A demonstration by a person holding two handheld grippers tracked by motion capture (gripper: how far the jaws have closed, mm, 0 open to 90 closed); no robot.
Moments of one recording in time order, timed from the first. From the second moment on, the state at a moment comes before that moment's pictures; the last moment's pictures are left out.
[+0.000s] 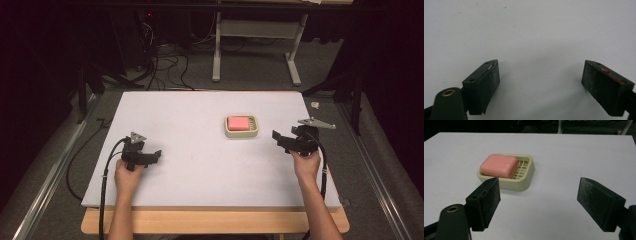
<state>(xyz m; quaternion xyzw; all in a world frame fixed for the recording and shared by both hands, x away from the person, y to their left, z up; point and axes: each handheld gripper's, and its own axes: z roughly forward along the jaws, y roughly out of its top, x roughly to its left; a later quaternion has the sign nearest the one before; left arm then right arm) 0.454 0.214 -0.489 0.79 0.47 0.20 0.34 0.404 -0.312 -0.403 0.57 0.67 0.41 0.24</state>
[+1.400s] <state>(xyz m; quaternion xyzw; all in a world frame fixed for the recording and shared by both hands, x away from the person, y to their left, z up) 0.454 0.214 -0.489 0.79 0.47 0.20 0.34 0.394 -0.318 -0.444 0.59 0.67 0.40 0.22</state>
